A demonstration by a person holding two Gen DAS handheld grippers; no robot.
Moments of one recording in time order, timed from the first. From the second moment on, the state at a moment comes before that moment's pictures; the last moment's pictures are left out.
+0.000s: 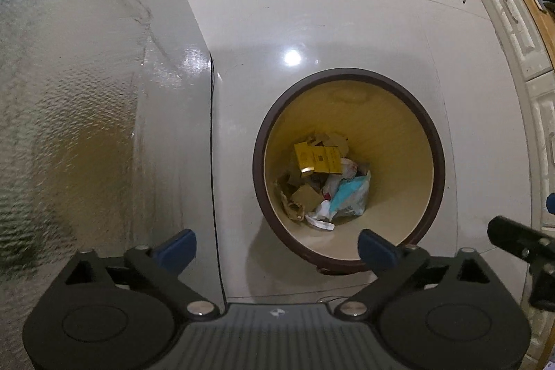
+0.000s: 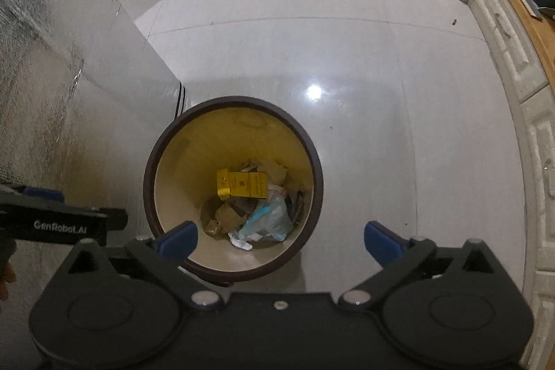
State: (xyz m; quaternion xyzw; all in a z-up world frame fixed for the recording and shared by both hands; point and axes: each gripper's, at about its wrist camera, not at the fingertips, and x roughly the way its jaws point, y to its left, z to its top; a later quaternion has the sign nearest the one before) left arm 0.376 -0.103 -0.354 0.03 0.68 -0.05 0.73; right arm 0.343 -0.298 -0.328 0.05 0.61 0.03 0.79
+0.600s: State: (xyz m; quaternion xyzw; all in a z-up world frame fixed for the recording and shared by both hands) left arm 0.348 -0.089 -0.277 0.03 0.64 -0.05 0.77; right arm 0.315 -0.307 -0.270 0.03 0.60 0.01 0.80
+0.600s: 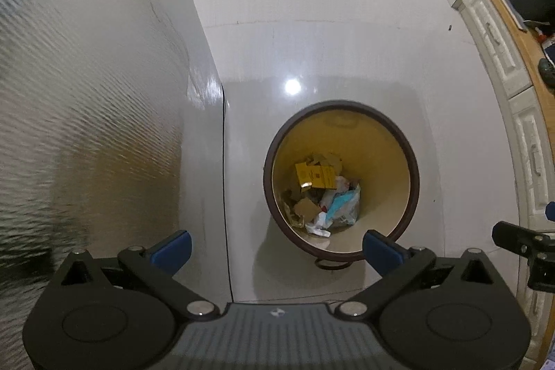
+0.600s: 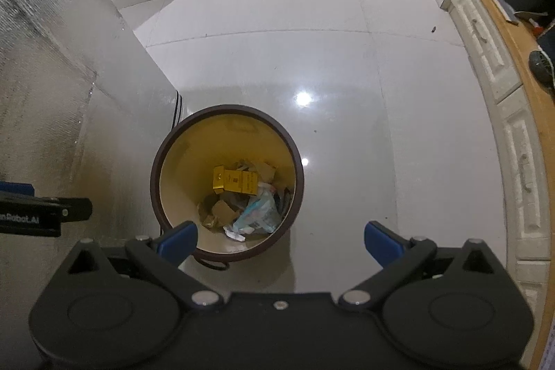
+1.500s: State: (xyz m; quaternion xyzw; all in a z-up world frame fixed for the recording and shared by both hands) left arm 0.300 -0.101 -0.090 0.01 0.42 -0.10 0.90; right arm 0.261 -0.344 -0.101 0.03 0.40 -0.03 0.92
